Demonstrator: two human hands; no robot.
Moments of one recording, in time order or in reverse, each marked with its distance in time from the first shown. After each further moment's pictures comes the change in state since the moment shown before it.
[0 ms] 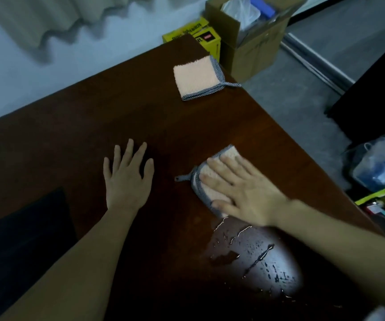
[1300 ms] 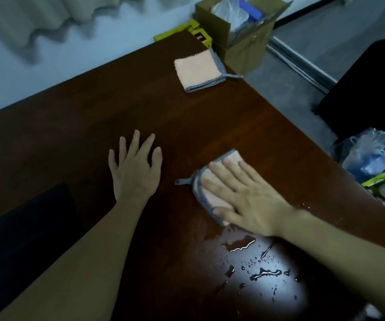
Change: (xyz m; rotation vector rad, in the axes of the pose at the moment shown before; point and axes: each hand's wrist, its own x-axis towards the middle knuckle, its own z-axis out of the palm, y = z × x) left_hand 0.002 -0.005 0.003 -0.035 0.044 0.026; right_hand -0.016 -0.054 0.007 0.027 0.017 0.079
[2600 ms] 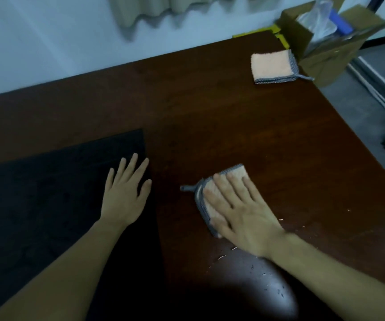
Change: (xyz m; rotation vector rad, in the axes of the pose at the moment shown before) left_hand -0.177 -0.135 -0.019 0.032 -0.006 -0.118; right_hand -0.021 -0.105 0.019 -0.032 0.021 -0.222
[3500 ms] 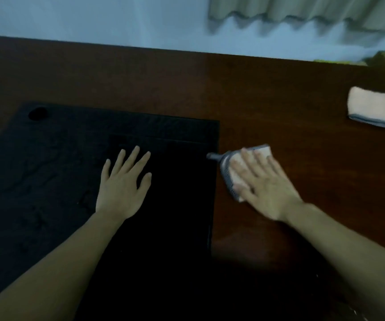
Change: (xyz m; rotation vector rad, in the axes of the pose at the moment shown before) left_hand -0.075 -0.111 -0.013 -0.052 0.085 -0.302; right_hand 0.132 -0.023 -0.035 -0.120 -0.121 -0.132
